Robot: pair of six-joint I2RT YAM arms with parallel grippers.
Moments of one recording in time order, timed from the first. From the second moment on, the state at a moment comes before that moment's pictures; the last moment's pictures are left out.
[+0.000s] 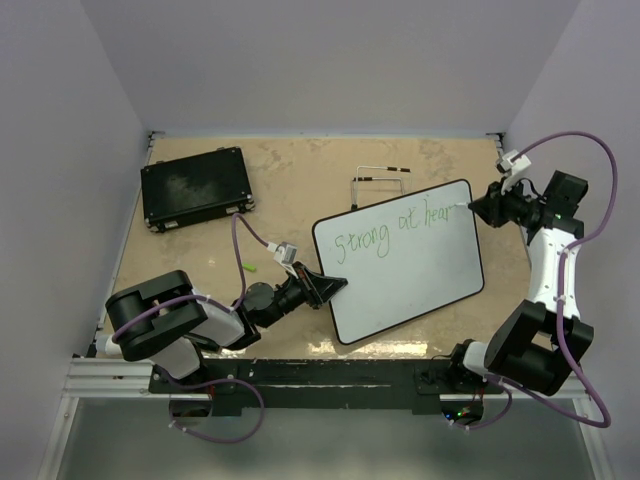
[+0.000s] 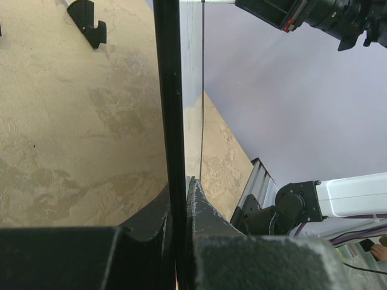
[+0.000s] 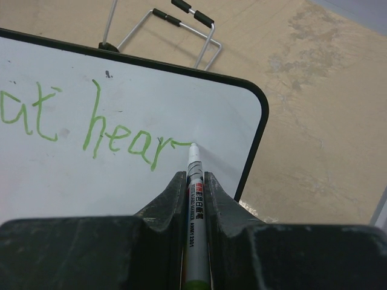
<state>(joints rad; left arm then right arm) -1.02 1.56 0.26 1.36 -0.08 -0.81 -0.47 1.30 1.09 -0.52 -0.91 -0.60</state>
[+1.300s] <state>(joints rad) -1.02 1.58 0.26 1.37 -0.08 -0.83 -0.46 1.32 1.09 -0.56 -0.93 -0.68</state>
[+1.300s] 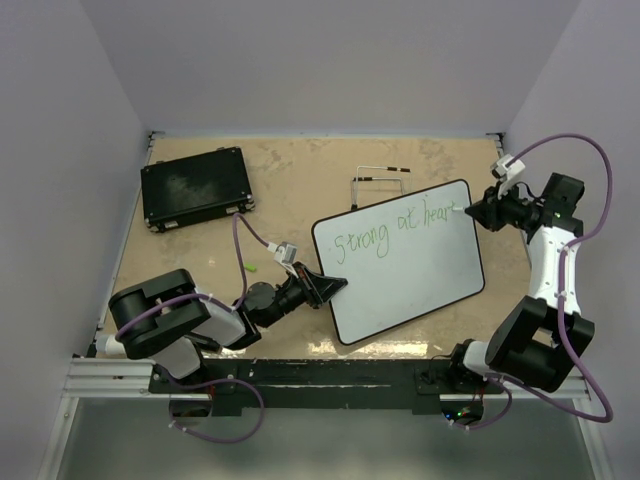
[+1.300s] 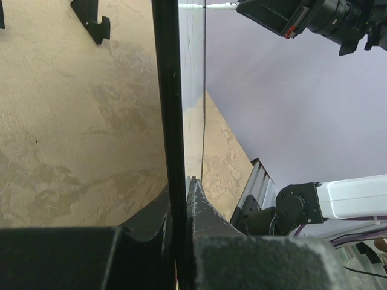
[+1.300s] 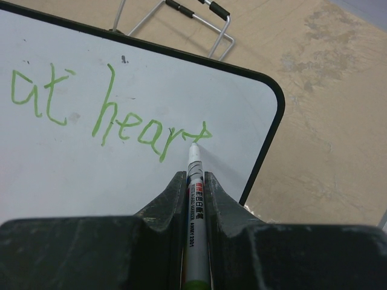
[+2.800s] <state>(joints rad) -1.02 1.57 0.25 1.37 -0.07 -0.83 -0.46 1.07 1.16 -0.86 -0.99 -0.81</state>
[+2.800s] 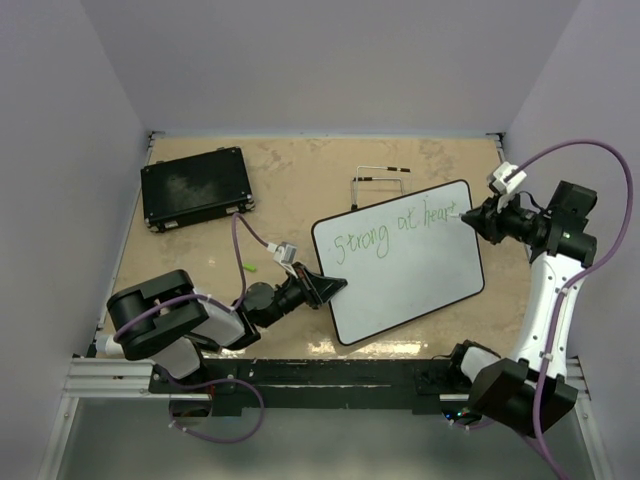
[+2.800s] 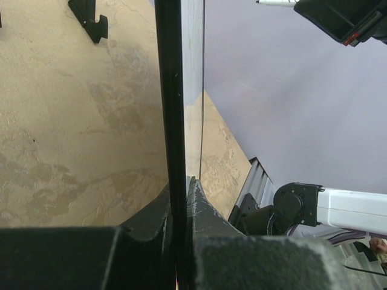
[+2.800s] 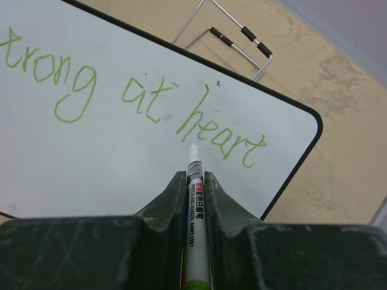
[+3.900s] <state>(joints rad) -1.02 1.57 0.27 1.36 -0.11 -0.83 -0.21 1.06 1.21 -1.06 -1.04 -0.94</state>
